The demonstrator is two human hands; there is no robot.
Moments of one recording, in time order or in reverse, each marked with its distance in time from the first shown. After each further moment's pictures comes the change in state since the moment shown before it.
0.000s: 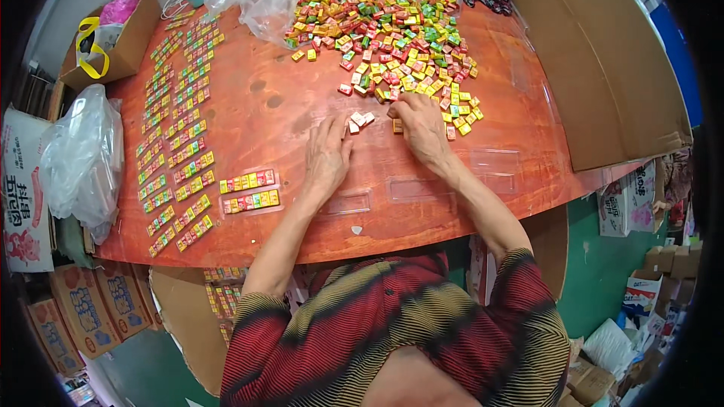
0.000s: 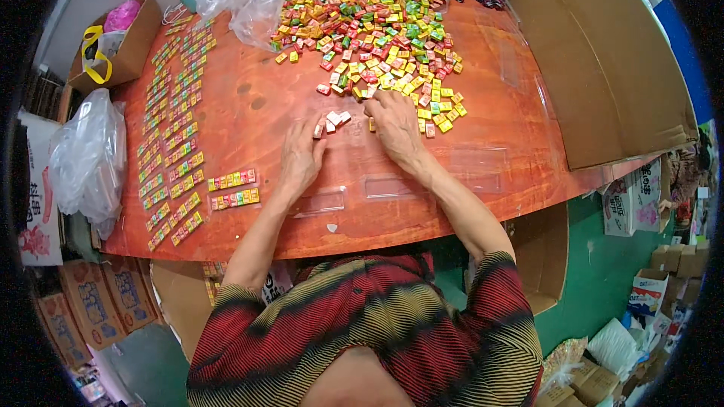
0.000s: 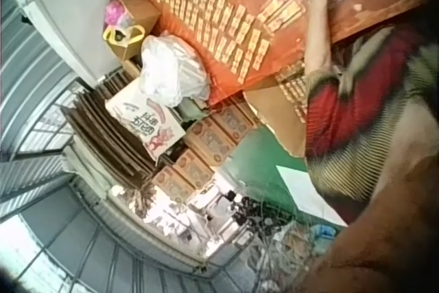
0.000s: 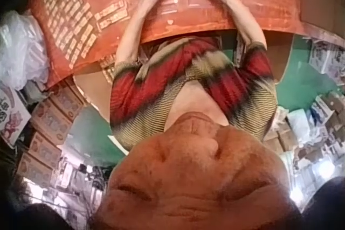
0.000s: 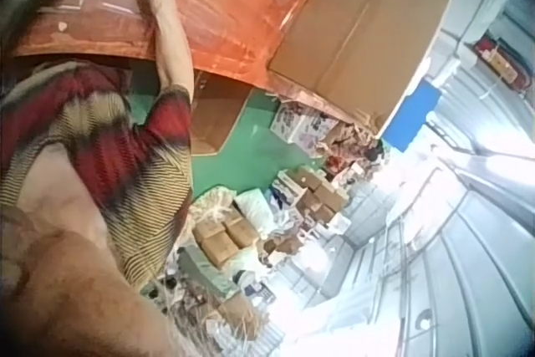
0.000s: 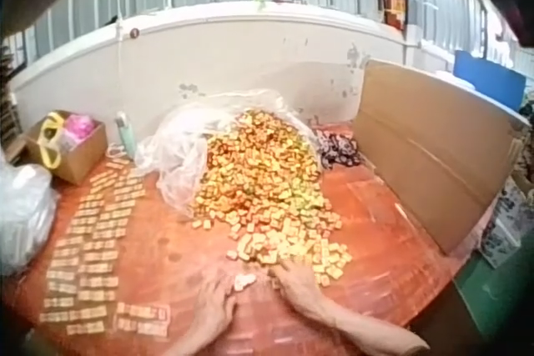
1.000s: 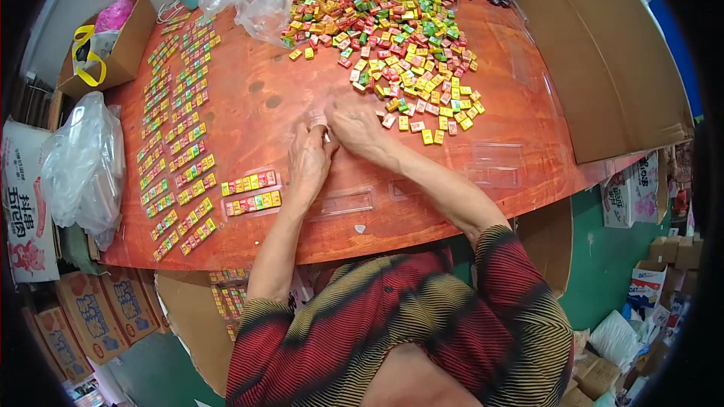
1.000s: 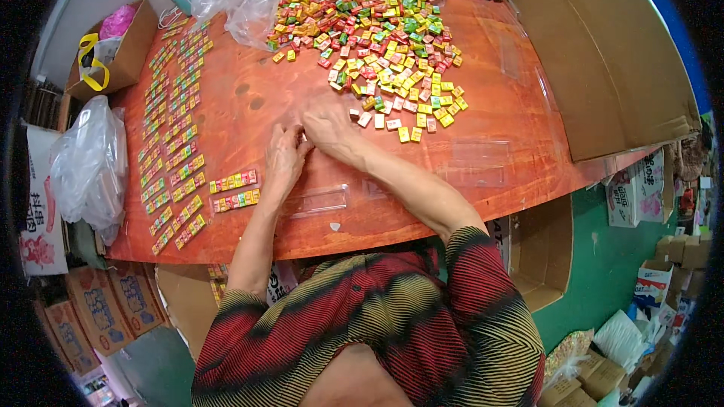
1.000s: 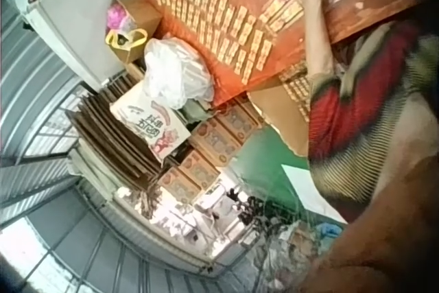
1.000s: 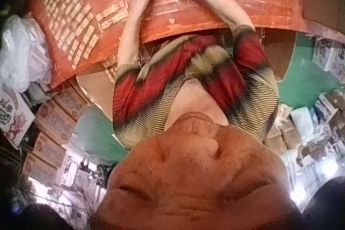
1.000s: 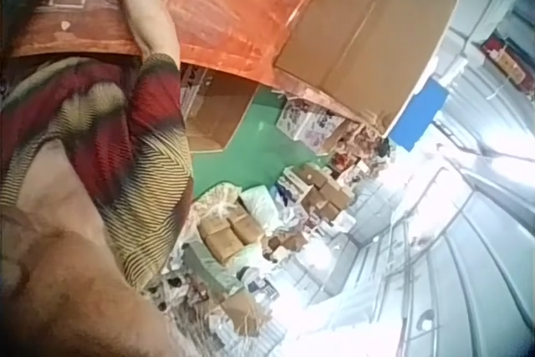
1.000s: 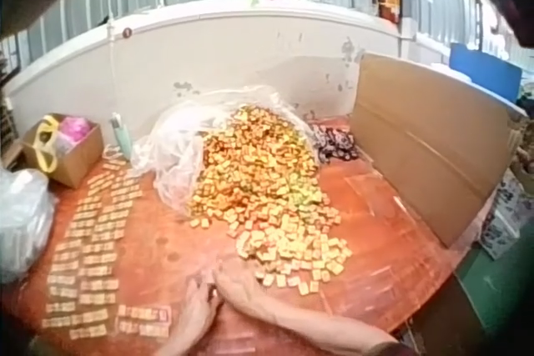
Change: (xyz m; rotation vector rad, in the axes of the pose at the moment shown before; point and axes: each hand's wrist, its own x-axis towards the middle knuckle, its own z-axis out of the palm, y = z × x) left_hand -0.005 -0.012 -0.020 0.117 -0.032 -0.201; right_hand 0.049 -0.069 0.058 -0.188 -0.264 -0.105
